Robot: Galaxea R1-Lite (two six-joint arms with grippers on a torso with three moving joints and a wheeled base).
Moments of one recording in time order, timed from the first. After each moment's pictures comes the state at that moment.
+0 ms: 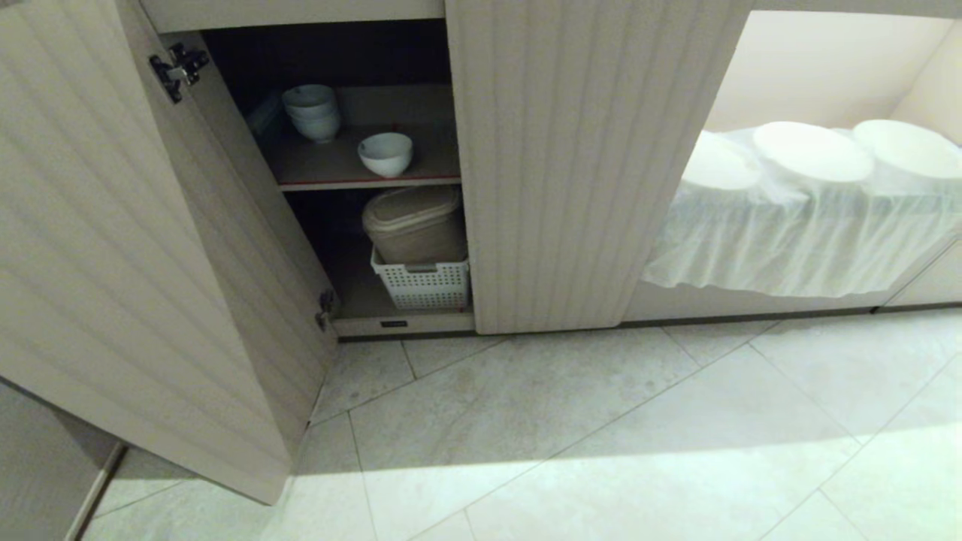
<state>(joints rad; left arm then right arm) 0.00 0.00 0.00 0.00 0.00 0.04 0.00 0.00 0.00 0.00 0.00 0.00</state>
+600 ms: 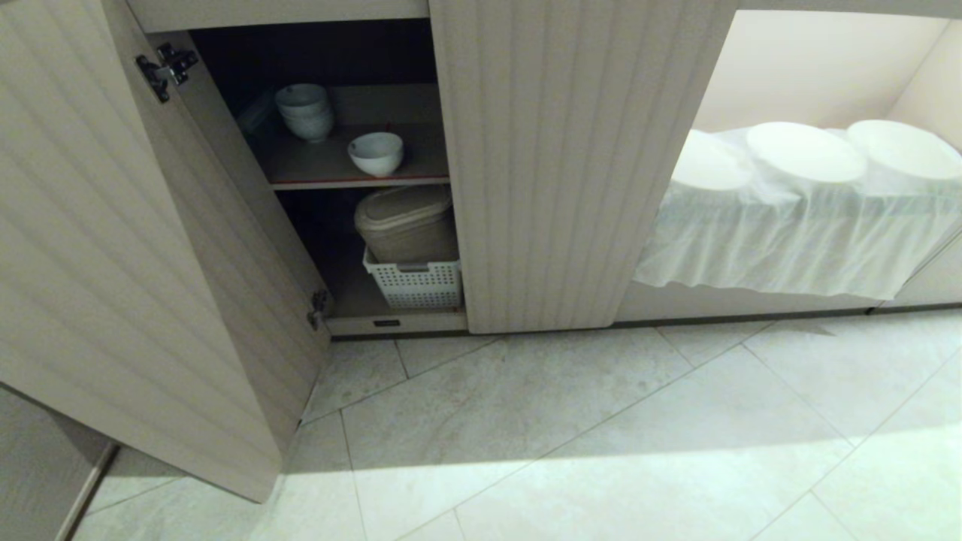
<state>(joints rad) 0.00 0.00 0.00 0.00 0.00 0.04 0.00 0.00 0.00 0.00 0.00 0.00</state>
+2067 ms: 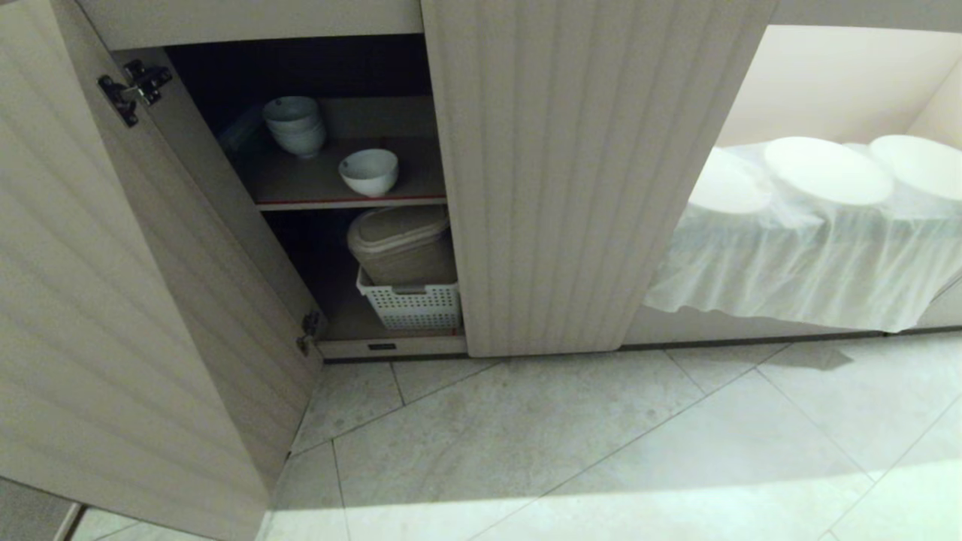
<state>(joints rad) 0.00 0.00 0.00 0.00 0.00 0.05 0.00 0.00 0.00 0.00 0.00 0.00</state>
